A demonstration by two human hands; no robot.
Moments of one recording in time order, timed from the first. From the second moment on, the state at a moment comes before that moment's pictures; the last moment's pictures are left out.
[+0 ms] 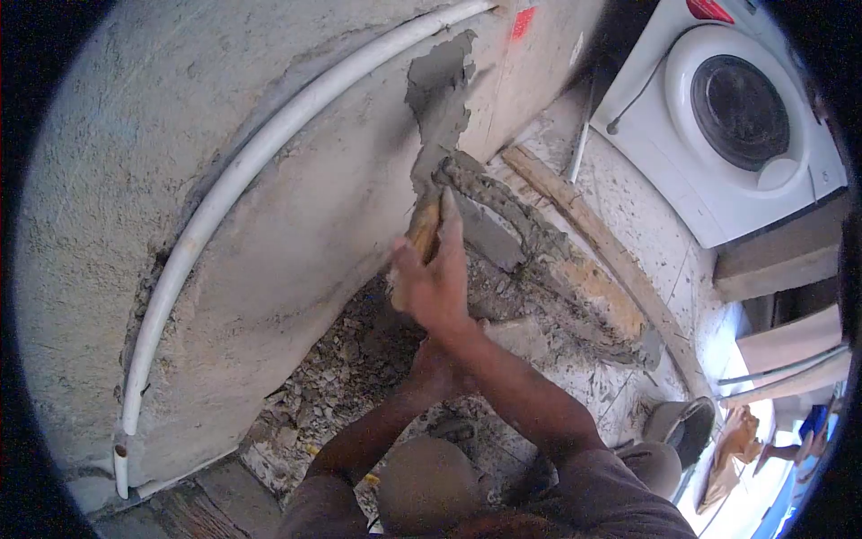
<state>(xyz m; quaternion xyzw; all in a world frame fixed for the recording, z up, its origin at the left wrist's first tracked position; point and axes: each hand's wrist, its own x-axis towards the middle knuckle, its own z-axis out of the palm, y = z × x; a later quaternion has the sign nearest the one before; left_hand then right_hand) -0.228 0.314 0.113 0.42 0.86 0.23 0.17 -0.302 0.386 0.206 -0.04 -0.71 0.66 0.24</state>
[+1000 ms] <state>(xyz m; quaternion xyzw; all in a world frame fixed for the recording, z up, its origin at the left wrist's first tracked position) -0.231 0.313 0.112 0.39 0.80 0.41 0.16 -0.310 0.369 0.193 -0.10 -0.66 0.71 0.20</state>
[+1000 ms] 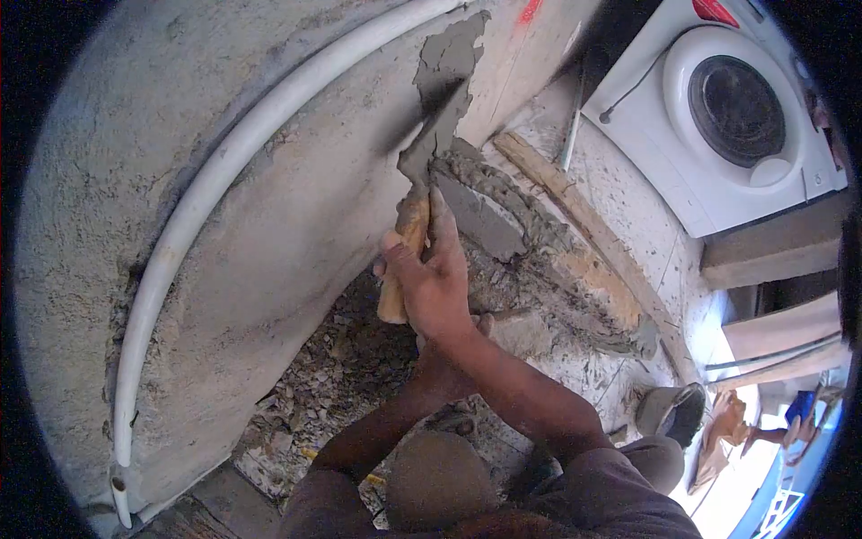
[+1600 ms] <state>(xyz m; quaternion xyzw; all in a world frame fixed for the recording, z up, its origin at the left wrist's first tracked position) -0.233 0.328 0.147 0.45 0.87 0.11 0.18 0.050 0.676 0.298 -0.33 -0.84 0.43 0.08</state>
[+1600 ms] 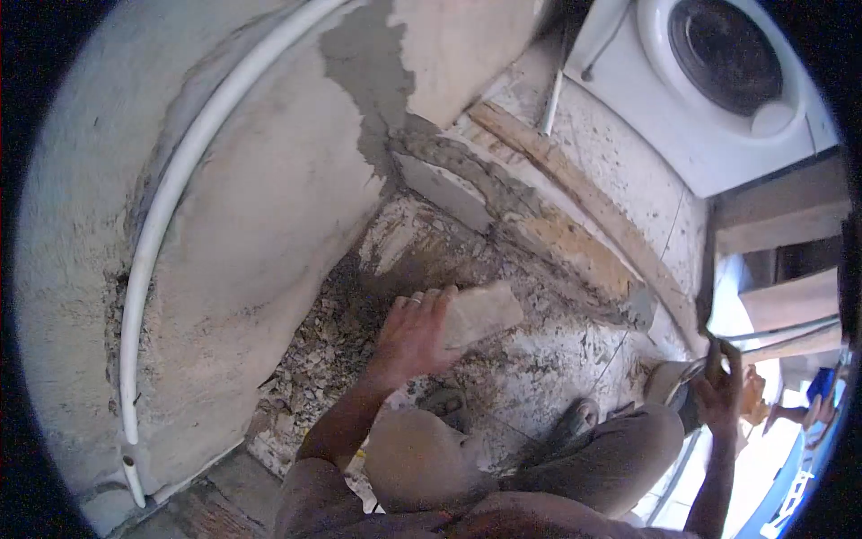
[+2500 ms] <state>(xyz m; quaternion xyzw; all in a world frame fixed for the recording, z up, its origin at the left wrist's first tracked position) -0.251 0.450 0.130 0.46 0.86 -0.03 0.23 0.357 0.660 0.198 -0.56 -0.64 0.53 0.07</state>
